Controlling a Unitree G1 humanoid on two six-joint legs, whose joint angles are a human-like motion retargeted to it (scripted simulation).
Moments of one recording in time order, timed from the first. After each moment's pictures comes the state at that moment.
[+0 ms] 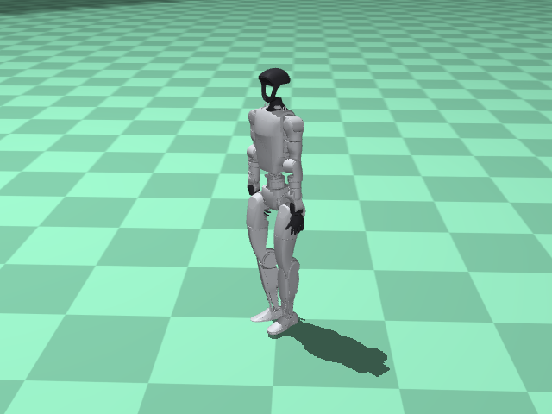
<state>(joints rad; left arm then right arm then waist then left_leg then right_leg) -0.02 0.07 0.21 1.57 0.26 0.13 -0.19 0.06 -0.10 -0.03 1.47 -0.40 0.14 0.28 -0.08 -0.02 -0.11 -0.06 -0.16 0.11 0.06 -0.10 0.11 0.00 -0.09 -0.43 0.05 -0.04 0.04</state>
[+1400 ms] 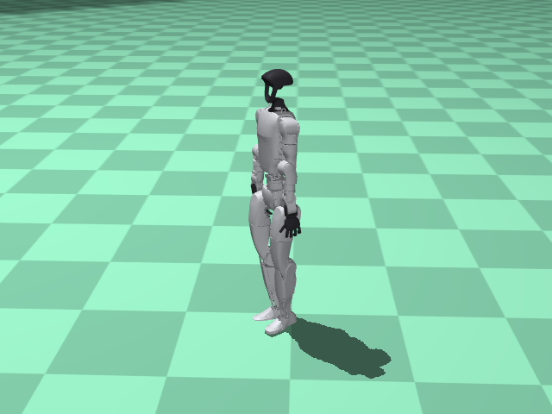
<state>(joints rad) 0.00 0.09 0.16 1.59 0.29 0.14 -0.19 0.02 -0.08 -0.04 1.45 -0.42 0.15 0.30 -0.11 0.01 -0.15 -0.07 -0.09 0.28 0.07 -0.14 0.13 -0.04 -0.01 -0.28 0.04 -0.02 0.02</state>
